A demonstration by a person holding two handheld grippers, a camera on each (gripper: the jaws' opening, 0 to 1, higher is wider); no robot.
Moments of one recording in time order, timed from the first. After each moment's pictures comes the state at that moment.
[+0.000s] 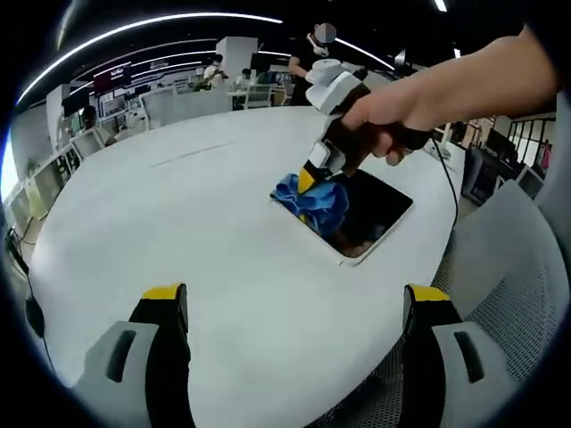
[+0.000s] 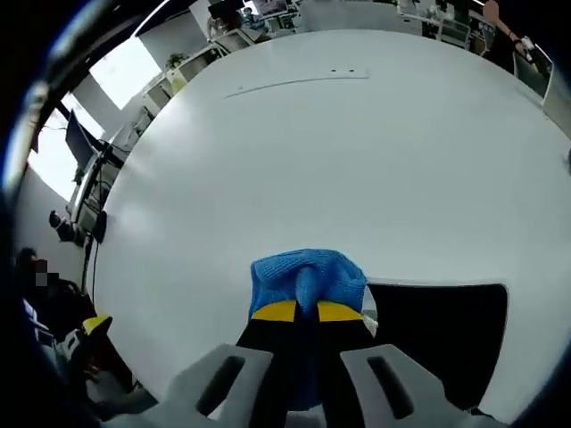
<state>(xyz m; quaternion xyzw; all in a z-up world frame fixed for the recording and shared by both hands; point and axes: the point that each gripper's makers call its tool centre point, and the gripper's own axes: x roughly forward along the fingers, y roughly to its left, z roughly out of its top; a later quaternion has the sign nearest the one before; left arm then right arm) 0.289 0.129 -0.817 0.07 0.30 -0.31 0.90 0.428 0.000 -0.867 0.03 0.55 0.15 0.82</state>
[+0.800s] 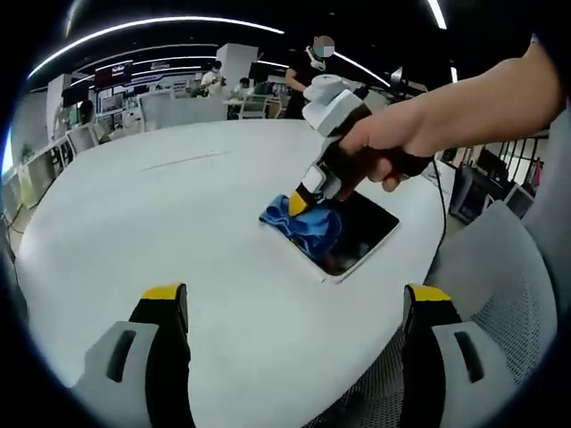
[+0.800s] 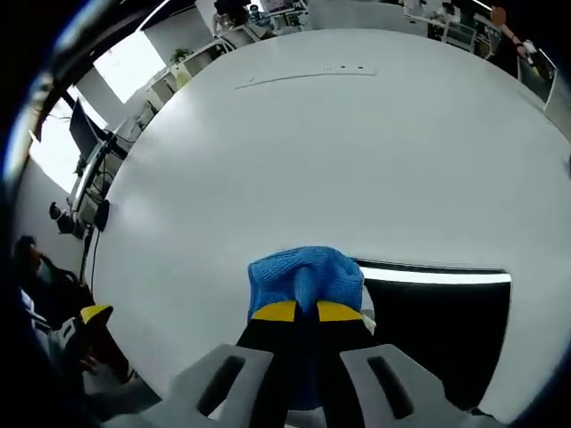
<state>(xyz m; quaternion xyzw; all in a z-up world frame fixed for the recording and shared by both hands) 0.287 0.112 -0.798 0.00 0.27 -0.35 0.90 0.408 0.001 -0.870 0.02 0.55 0.16 0.82</state>
